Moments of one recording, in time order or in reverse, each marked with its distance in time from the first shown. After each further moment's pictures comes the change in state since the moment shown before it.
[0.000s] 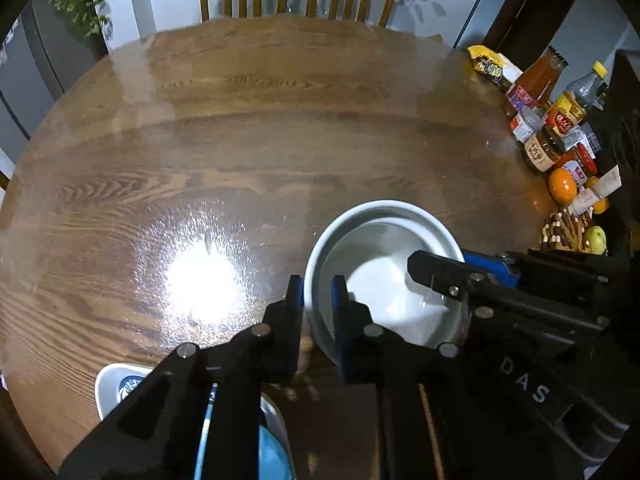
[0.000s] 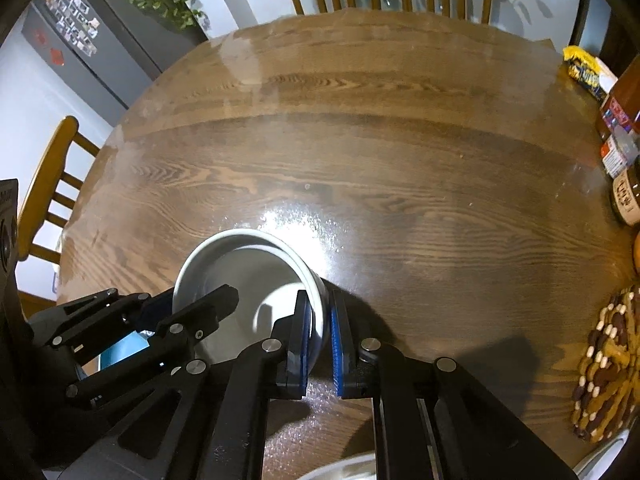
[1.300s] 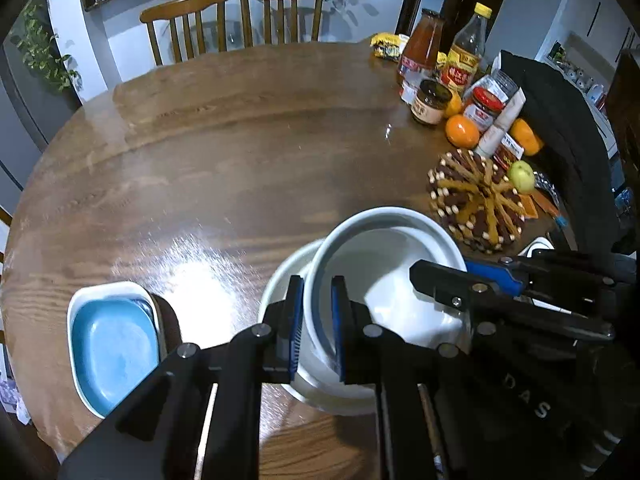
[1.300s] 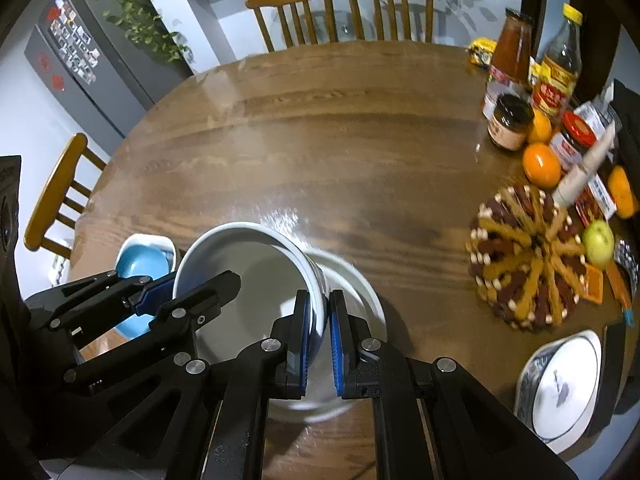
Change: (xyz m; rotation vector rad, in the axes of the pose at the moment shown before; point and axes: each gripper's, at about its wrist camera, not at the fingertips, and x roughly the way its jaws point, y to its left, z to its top) left arm -0.066 -0.126 -0.080 0.151 -0.052 -0.032; right arm -0.114 -0.065 -0.114 0.070 -0.085 -0.051
